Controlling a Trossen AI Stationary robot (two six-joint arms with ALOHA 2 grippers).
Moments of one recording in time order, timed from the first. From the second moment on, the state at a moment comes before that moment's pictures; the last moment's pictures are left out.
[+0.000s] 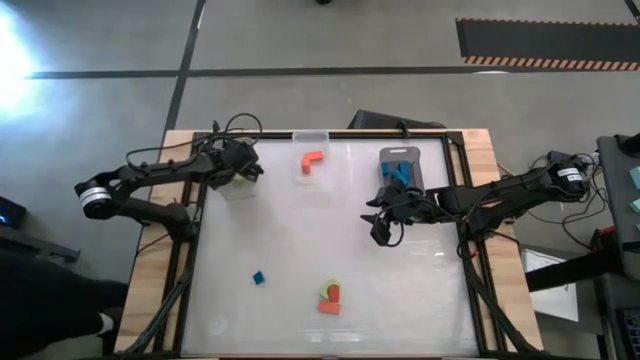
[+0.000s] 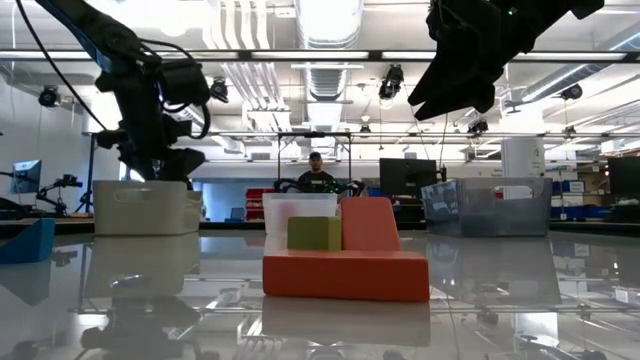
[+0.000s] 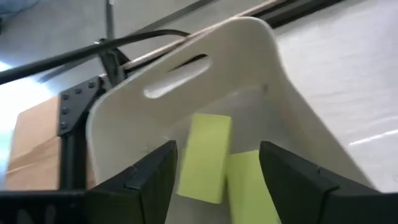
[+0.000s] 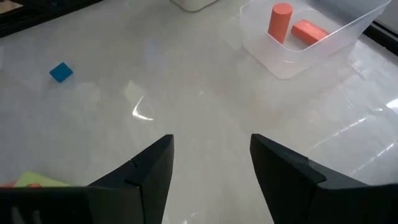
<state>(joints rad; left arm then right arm) 0.59 1.21 0.63 -0.48 -0.66 -0.47 0.12 1.22 0.78 -0.25 0.32 0.45</state>
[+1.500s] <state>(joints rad) -0.14 1.23 0.68 -0.04 -0.56 -0.46 0.34 1.39 0.78 0.01 0.25 0.23</state>
